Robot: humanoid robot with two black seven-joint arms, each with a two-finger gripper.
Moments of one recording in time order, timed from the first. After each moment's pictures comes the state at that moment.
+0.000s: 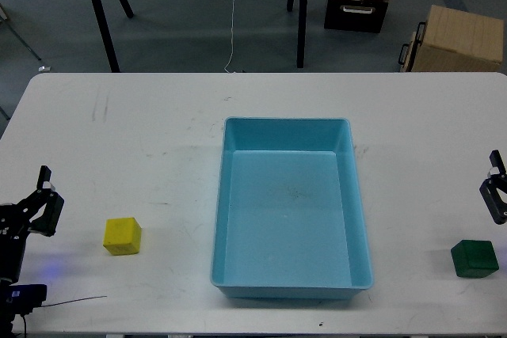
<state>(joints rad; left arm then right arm) 0.36 0.17 -1.55 -1.56 -0.40 -0.49 0.03 -0.43 -0.18 1.70 1.71 0.26 0.35 -0.02</state>
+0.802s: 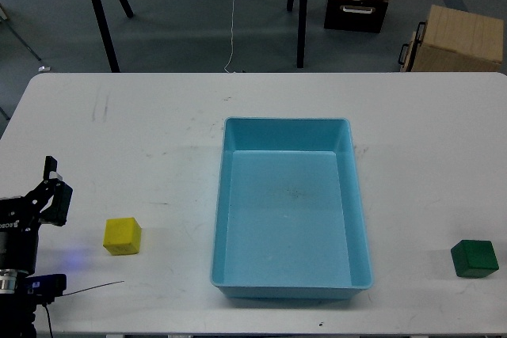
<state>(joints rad) 0.32 0.04 -1.55 -1.59 -0.40 -0.49 0.03 -0.38 -0.48 1.73 1.64 0.26 0.37 -0.08</state>
